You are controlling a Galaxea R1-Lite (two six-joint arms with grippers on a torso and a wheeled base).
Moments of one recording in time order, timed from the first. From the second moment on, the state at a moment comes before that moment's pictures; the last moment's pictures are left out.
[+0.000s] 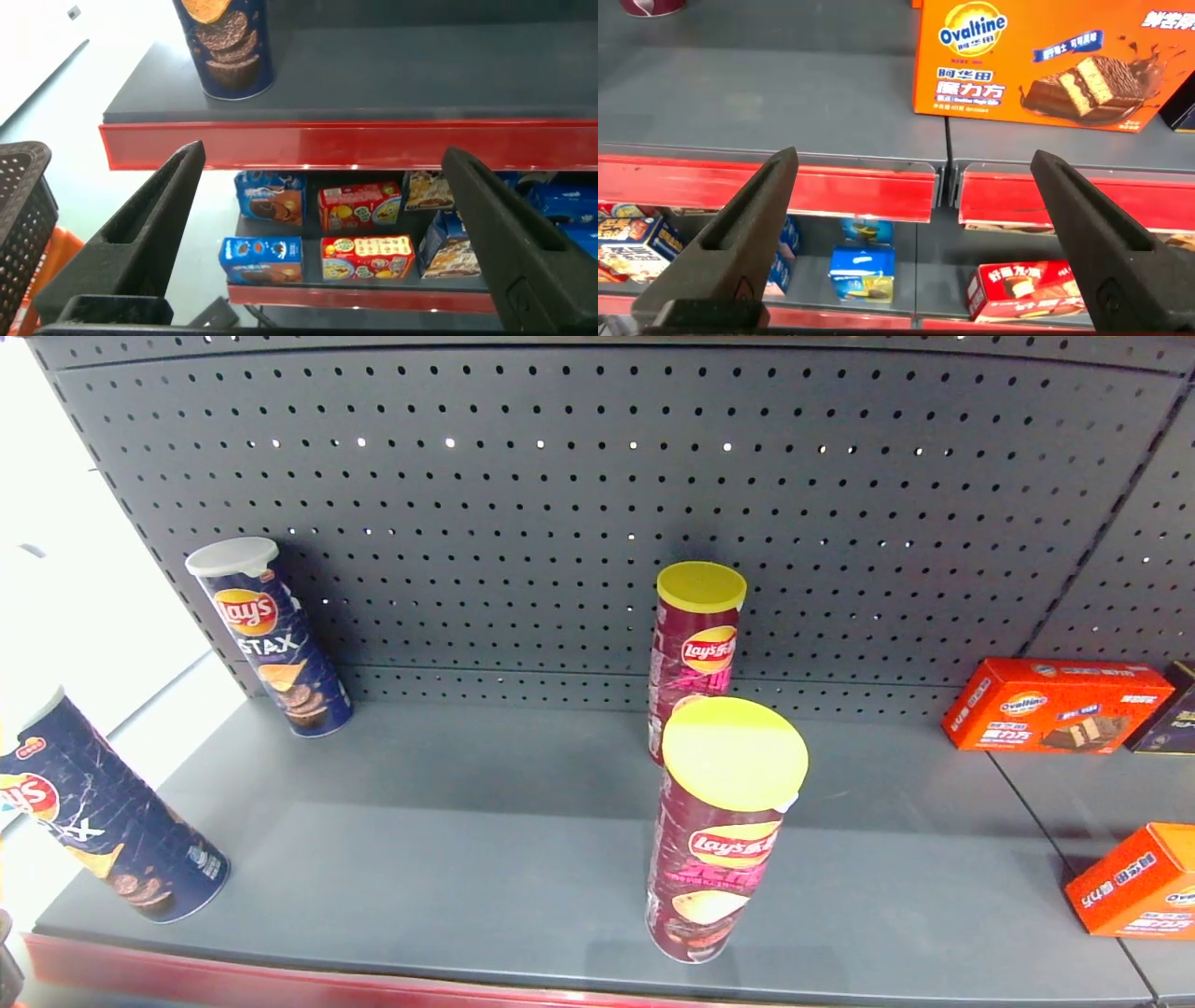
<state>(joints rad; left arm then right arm) 0.00 0.01 0.00 0.00 0.00 0.03 0.00 0.00 0.00 0.00 -0.01 0.00</state>
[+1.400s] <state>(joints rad) 0.00 0.01 0.00 0.00 0.01 0.02 0.00 0.00 0.00 0.00 0.00 0.00</state>
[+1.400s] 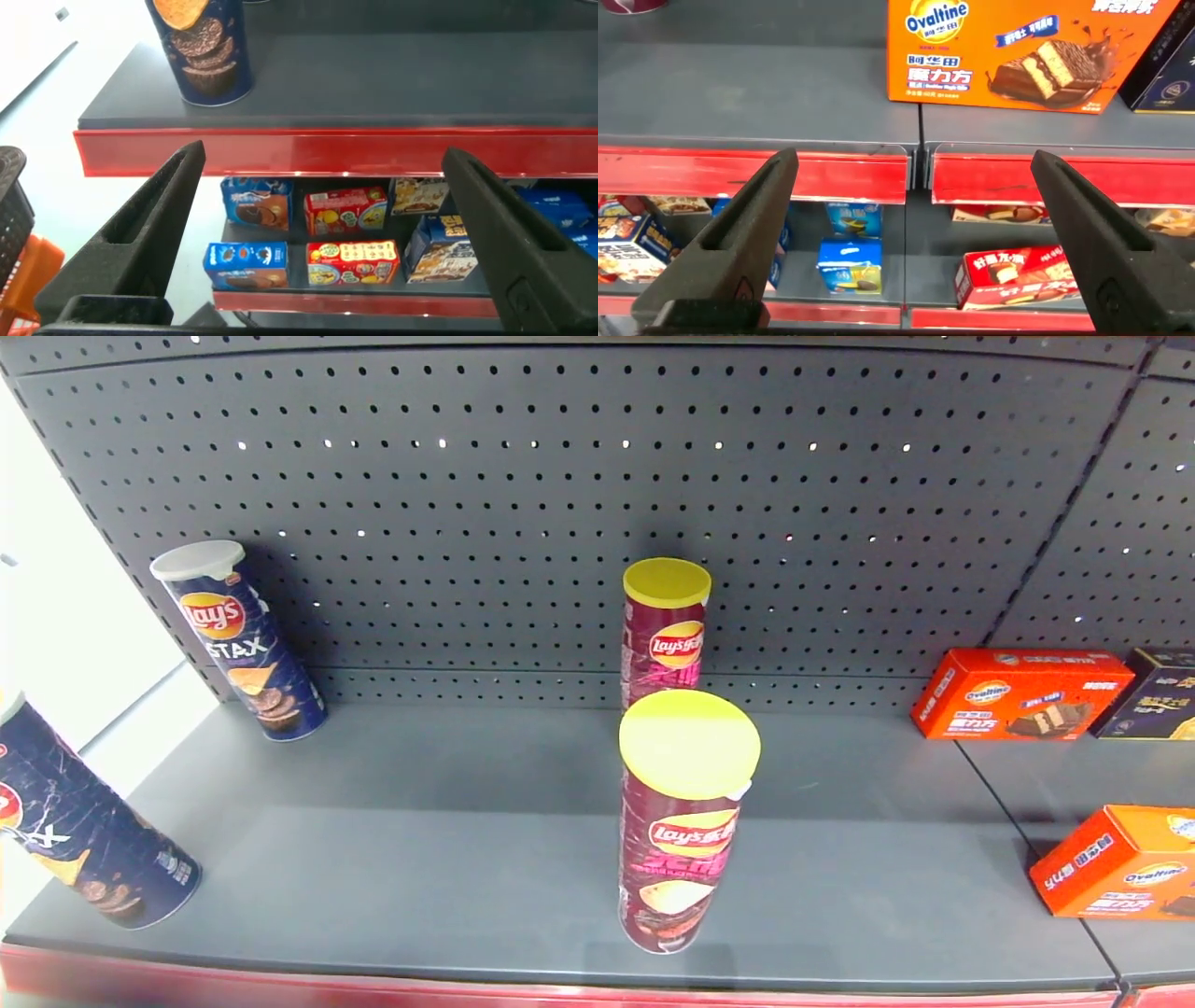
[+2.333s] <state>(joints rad) 0.00 0.01 0.00 0.00 0.00 0.02 0.00 0.00 0.00 0.00 0.00 0.00</state>
